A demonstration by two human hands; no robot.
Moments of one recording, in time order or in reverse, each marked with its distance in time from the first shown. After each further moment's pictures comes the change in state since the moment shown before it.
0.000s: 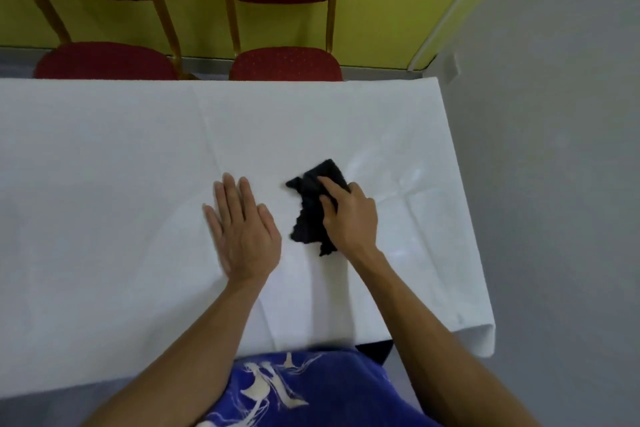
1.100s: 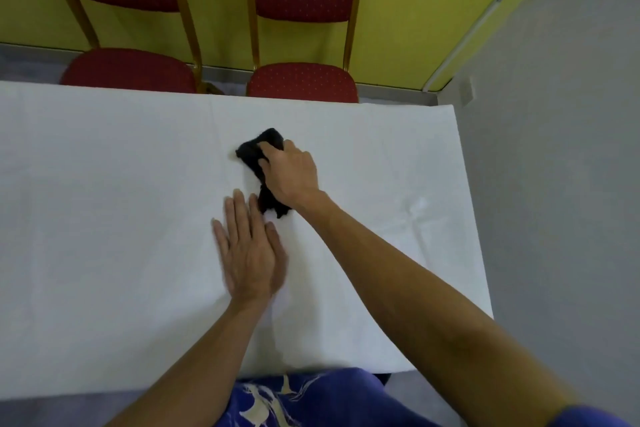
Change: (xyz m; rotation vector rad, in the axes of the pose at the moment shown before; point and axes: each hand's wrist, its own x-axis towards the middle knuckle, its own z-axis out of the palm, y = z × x) left_hand -0.001 0.004 -0.003 -0.017 -0.056 -0.039; right_hand 0.106 -0.099 0.045 -0.211 -0.143 -0.363
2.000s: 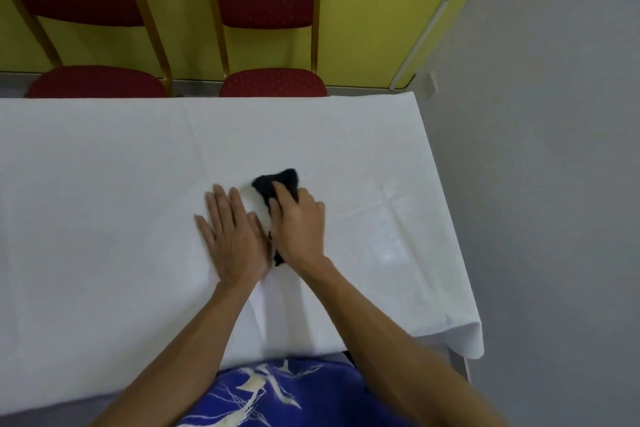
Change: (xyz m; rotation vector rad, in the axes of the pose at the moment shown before) left_hand 0.003 -0.003 -0.003 -0.067 -0.088 0.032; right_hand -0.131 -0.004 0.005 0.161 0.272 0.287
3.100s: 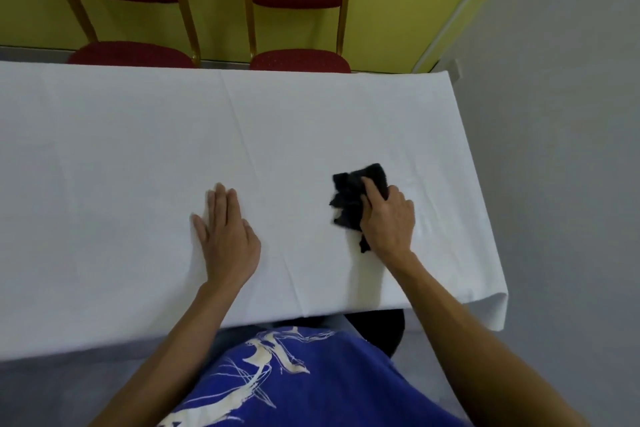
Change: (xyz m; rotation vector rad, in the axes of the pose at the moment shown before) left_hand -0.037 -0.090 -0.037 -0.103 -0.069 0.011; right_hand -0.042 0.072 -0.033 -0.325 0.003 0.081
